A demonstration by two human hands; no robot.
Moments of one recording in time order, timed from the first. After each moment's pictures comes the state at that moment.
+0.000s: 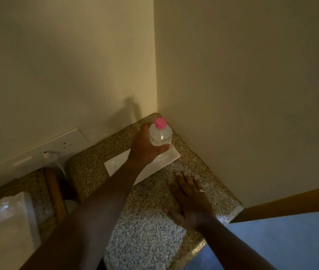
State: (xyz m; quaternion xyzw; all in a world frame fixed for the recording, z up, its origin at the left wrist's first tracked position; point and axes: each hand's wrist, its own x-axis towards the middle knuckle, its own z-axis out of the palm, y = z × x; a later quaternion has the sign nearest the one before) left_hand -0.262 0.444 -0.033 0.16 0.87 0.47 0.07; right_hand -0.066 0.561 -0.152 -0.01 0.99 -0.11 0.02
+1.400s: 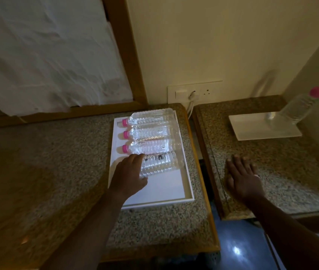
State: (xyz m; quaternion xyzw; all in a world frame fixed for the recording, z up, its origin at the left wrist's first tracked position) left_hand -0.011 -0.010 -0.044 0.05 0.99 0.13 0.03; right_hand -0.032 0.373 -0.132 -0.08 0.99 -0.12 0.05
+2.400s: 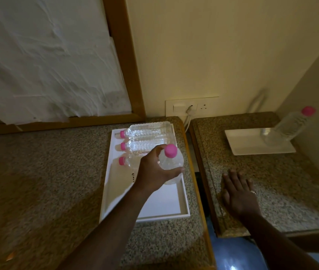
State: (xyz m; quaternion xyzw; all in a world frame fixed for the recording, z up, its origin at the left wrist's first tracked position) left_hand -0.043 0.065 0.006 0.00 0.86 0.51 -0.04; right_hand -0.032 0.372 -0.138 -0.07 0.99 -0.12 0.04
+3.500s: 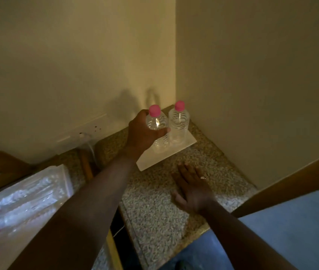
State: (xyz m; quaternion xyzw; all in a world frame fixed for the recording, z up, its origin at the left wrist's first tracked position) left_hand -0.232 0.373 0.013 0.12 0.87 0.48 0.01; right_hand -0.063 0.515 -0.144 -0.06 0.99 -0.13 0.02
